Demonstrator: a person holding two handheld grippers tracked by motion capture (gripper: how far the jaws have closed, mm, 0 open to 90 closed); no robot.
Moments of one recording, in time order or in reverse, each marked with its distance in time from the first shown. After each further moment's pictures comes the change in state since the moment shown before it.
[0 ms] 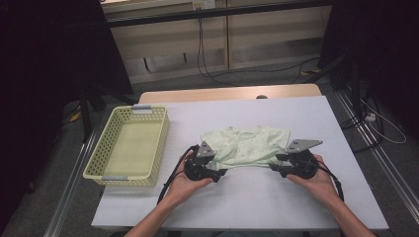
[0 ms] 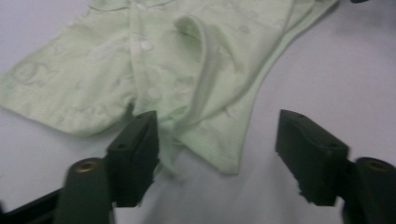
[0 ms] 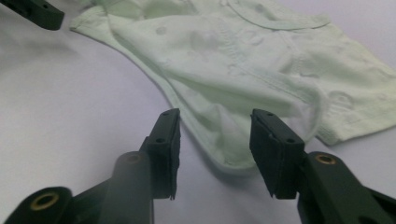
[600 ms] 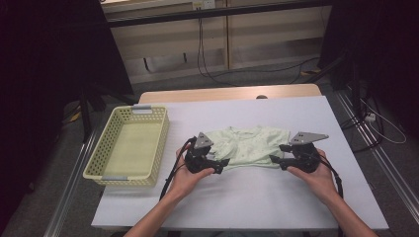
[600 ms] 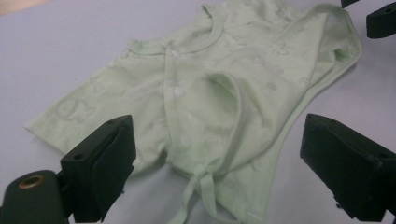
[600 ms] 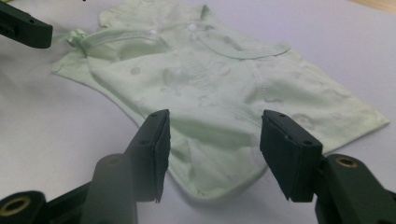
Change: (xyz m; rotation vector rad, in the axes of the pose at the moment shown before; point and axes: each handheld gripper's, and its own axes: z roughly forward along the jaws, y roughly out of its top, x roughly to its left) left arm 0.012 0.018 0.003 -0.094 0.032 -0.063; right arm -0.011 0.011 -0.005 -0.078 -0.050 0.076
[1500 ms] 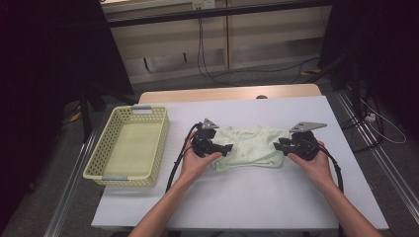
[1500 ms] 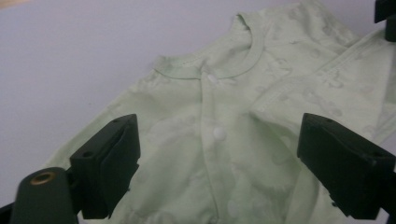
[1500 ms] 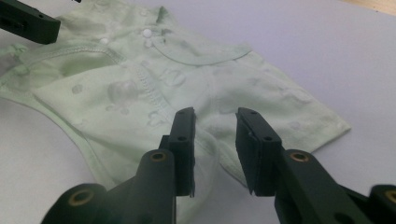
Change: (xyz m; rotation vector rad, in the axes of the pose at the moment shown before) left arm 0.027 0.026 0.038 0.038 -0.004 -0.081; right arm -0.028 0.010 0.018 0.032 -0.051 0.054
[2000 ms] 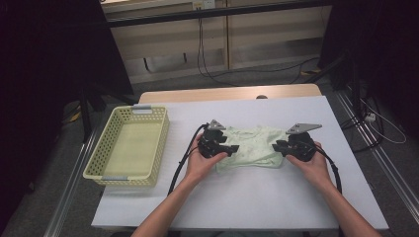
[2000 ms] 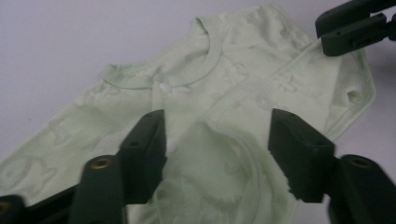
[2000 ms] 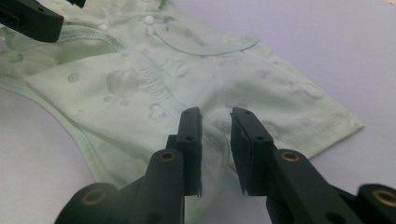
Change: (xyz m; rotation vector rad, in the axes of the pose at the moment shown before) left arm -0.017 0.004 0.008 0.028 -0.076 0.018; right arm 0.003 -0.002 0.006 0.032 -0.004 -0.025
